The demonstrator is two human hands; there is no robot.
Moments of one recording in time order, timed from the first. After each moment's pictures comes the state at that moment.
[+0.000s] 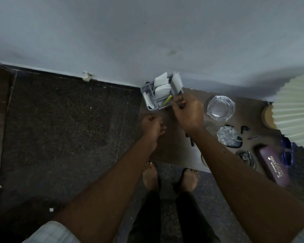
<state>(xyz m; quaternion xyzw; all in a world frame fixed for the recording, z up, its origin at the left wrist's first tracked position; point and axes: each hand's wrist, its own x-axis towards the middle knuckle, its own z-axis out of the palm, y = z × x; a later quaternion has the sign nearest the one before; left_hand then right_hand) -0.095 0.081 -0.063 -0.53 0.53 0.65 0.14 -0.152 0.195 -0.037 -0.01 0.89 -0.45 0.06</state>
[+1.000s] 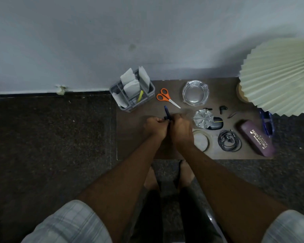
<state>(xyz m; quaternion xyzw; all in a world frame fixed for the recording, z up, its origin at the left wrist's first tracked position) -0.090 0.159 -0.123 -0.42 0.76 0.45 0.22 -0.082 0.248 -0.094 0.13 0.92 -0.30 0.21</state>
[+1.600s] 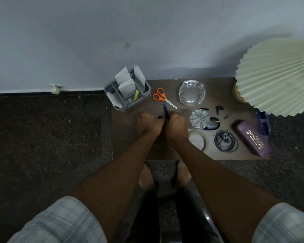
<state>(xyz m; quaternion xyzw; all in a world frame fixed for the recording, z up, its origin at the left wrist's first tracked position) -0.107 0.153 -0.108 -0.38 0.83 0.35 0.23 -0.095 0.245 -0.093 0.16 0.93 -0.25 0.23</state>
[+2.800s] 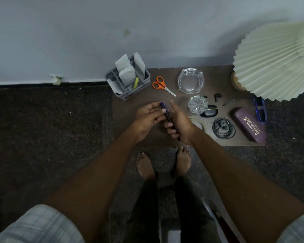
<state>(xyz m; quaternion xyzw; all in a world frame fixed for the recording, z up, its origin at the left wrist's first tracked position) -0.069 0.134 -0.067 -0.27 0.51 0.77 0.28 -0.068 0.272 -0.046 0.32 0.51 -0.65 0.46</state>
